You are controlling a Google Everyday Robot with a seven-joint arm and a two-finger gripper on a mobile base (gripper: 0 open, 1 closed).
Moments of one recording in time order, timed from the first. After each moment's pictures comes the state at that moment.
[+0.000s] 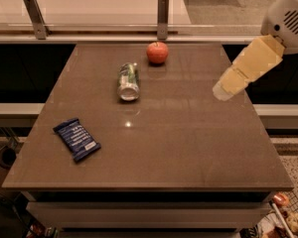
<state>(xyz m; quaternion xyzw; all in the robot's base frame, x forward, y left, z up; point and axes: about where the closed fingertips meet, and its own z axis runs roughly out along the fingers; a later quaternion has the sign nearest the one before) 0.462 -0.174 1.007 -0.39 0.89 0.06 0.22</state>
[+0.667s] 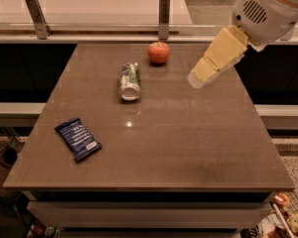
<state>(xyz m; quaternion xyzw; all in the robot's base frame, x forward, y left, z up) 0.483 -0.150 1.003 -0.32 0.93 0.04 0.17</state>
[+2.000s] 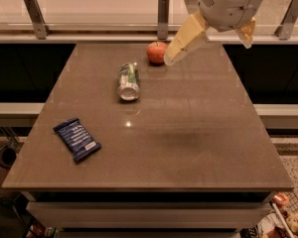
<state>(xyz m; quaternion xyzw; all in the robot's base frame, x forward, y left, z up) 0.532 -0.135 0.997 -0.17 0.98 0.00 0.13</state>
